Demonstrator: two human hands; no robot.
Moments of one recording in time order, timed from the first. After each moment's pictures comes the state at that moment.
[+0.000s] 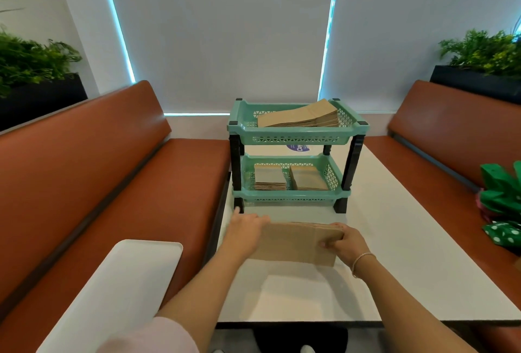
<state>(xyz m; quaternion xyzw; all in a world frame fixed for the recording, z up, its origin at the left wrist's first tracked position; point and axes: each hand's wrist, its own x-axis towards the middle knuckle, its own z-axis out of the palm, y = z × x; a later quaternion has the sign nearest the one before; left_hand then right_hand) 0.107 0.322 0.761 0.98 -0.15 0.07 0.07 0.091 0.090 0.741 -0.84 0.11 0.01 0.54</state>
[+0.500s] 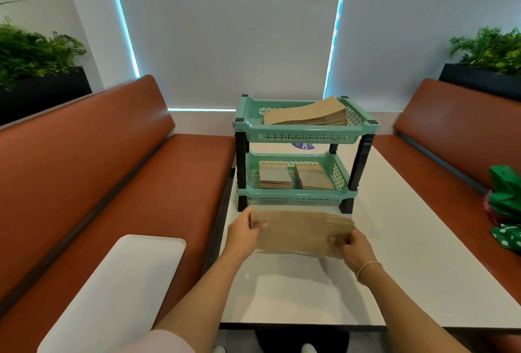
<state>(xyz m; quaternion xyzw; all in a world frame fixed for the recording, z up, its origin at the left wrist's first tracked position) 0.100 0.326 0.751 0.80 0.04 0.00 0.60 0.090 0.093 0.728 -0.83 0.14 -0.02 0.53</state>
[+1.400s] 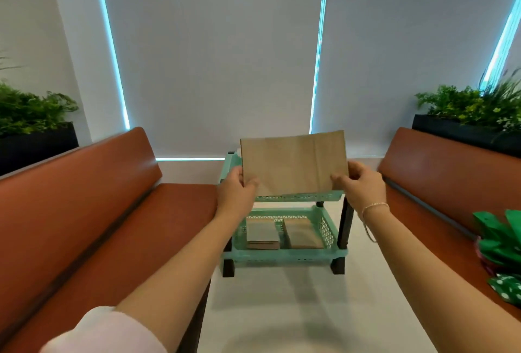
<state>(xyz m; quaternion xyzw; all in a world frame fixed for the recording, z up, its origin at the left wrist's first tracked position) 0.167 0.307 0.928 0.81 -0.02 0.22 0.55 0.155 0.090 0.945 -0.82 0.04 -0.28 0.51</state>
